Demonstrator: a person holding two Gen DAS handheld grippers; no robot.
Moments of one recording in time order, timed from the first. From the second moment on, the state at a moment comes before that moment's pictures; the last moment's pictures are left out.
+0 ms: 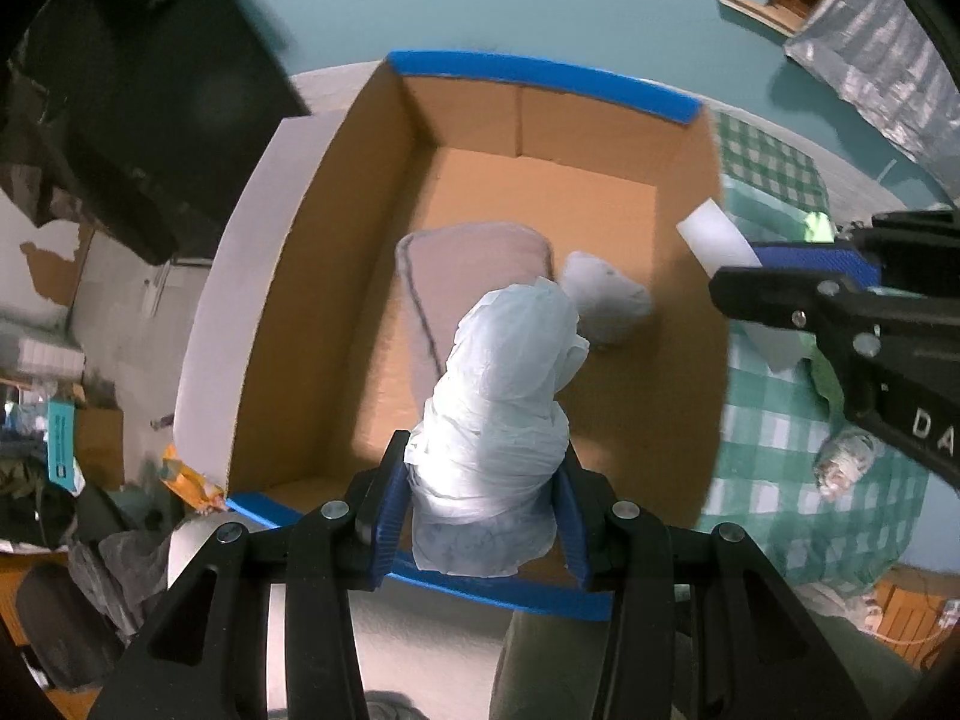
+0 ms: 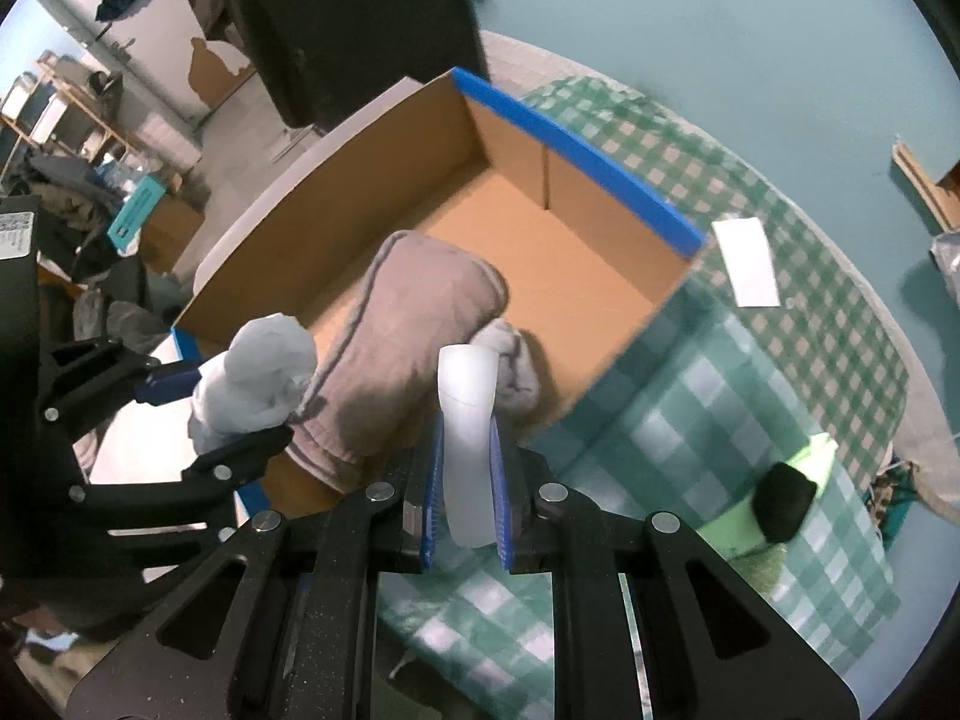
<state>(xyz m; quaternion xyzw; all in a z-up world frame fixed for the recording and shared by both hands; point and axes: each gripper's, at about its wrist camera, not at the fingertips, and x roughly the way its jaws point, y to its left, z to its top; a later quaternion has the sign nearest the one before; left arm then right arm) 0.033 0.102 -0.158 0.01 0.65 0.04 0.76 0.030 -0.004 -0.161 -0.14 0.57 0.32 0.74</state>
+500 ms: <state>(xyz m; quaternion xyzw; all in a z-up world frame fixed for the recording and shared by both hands) 0.043 0.134 -0.183 -0.01 0.66 0.07 0.75 0.043 0.036 -0.191 -0.15 0.60 0.32 0.72</state>
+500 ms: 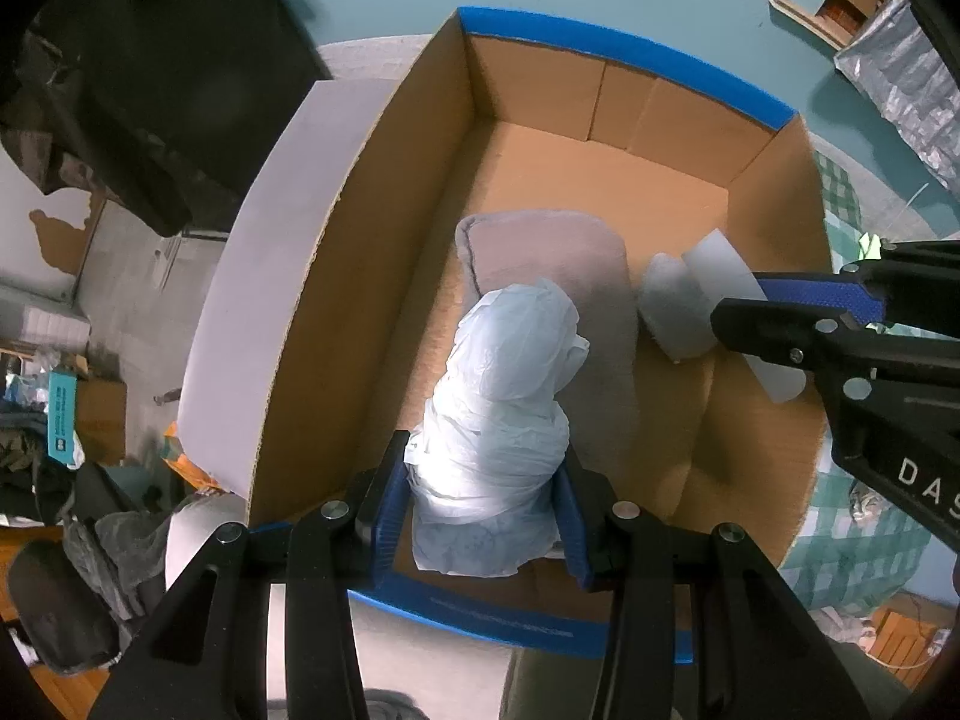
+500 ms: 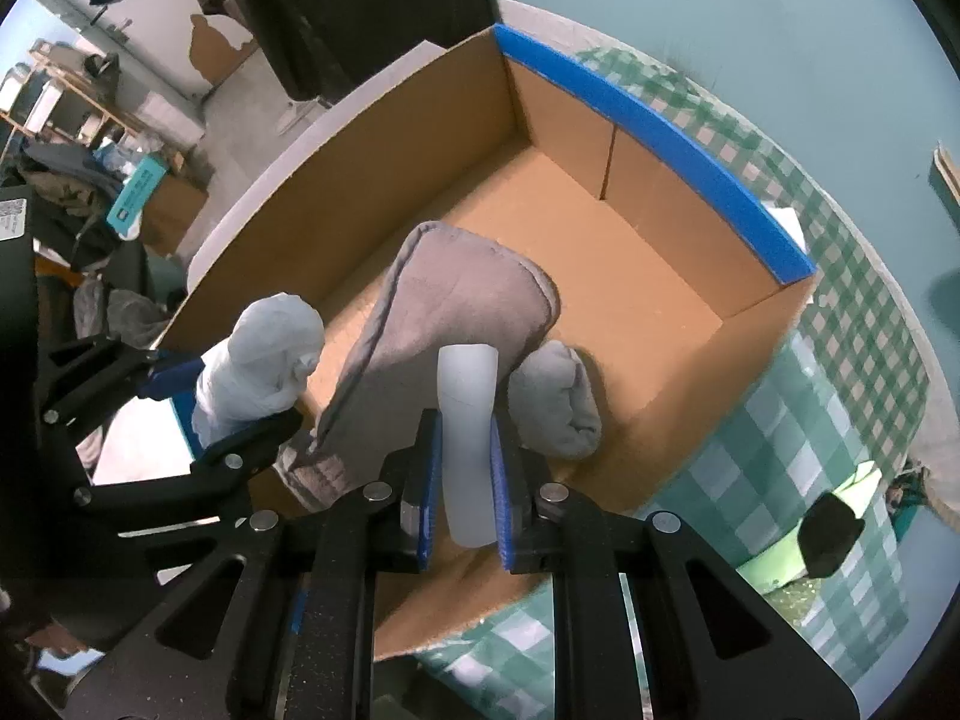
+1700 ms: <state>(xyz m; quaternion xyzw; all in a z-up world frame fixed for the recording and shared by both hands) 0.038 0.083 -0.145 0.04 0.64 0.02 0.77 0.028 -0.034 -0.151 -0.08 0.58 0.26 0.77</state>
